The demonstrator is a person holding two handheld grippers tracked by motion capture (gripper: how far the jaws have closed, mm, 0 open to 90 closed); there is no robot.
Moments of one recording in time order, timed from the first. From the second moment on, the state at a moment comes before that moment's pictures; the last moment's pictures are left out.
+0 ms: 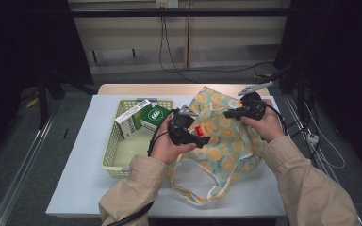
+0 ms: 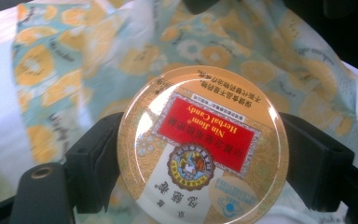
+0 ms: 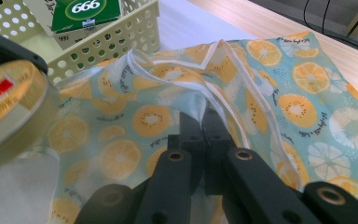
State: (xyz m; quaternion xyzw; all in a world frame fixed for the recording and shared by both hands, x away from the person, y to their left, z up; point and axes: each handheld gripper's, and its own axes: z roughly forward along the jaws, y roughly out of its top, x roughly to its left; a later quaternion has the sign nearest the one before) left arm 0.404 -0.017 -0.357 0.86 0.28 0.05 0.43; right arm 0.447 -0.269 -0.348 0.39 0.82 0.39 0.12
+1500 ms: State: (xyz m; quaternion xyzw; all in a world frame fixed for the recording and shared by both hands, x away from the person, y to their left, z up) left arm 0.420 -0.074 -0.394 0.85 0.30 0.04 0.44; right arm 0.444 -0.275 -0.344 0.39 0.82 0.40 0.12
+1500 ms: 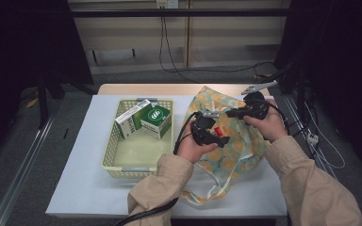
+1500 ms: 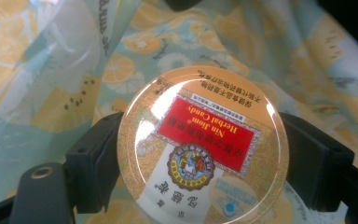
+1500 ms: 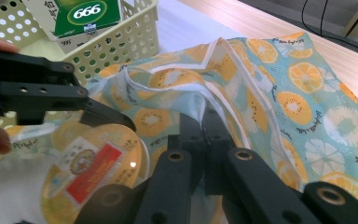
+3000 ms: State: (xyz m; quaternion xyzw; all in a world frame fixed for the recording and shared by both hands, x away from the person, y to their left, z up) left arm 0.426 -0.006 -0.359 0.85 0.30 0.08 0.44; right arm 0.439 -0.262 -0.358 0.40 0.82 0.39 0.12
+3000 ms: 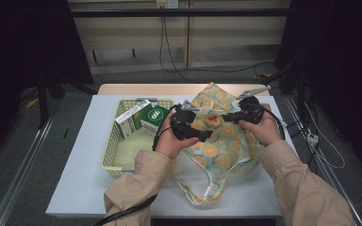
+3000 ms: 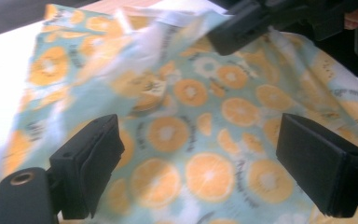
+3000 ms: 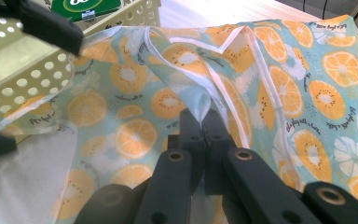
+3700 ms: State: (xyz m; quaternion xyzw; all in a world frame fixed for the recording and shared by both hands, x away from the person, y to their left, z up) left arm 0.445 0.060 -0.356 0.84 0.33 0.11 0.42; right arm 0.436 -0.265 -0.360 0.40 0.82 0.39 0.12
